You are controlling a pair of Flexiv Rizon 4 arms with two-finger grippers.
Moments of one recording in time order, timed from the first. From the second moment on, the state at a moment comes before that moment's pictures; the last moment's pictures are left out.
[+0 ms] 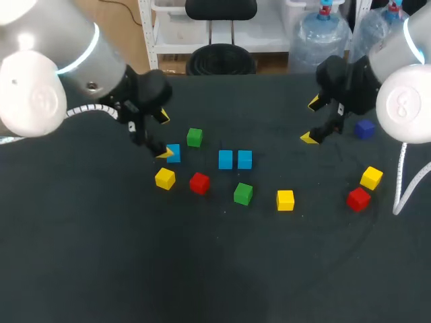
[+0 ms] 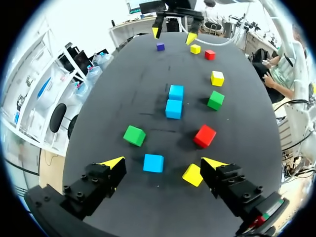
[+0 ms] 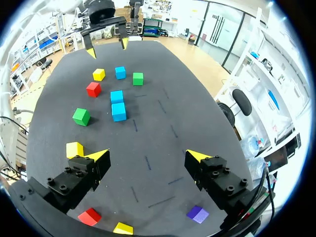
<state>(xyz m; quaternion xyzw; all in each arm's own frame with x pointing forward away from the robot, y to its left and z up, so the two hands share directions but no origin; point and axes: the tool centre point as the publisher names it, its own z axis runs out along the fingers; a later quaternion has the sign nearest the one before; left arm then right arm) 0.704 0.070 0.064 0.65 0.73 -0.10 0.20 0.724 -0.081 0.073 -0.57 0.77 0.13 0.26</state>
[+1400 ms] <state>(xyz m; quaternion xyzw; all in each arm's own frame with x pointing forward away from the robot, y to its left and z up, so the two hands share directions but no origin) 0.724 0.060 0.009 0.66 0.73 -0.08 0.16 0.724 -0.081 0.073 -0.57 0.77 0.13 0.26</state>
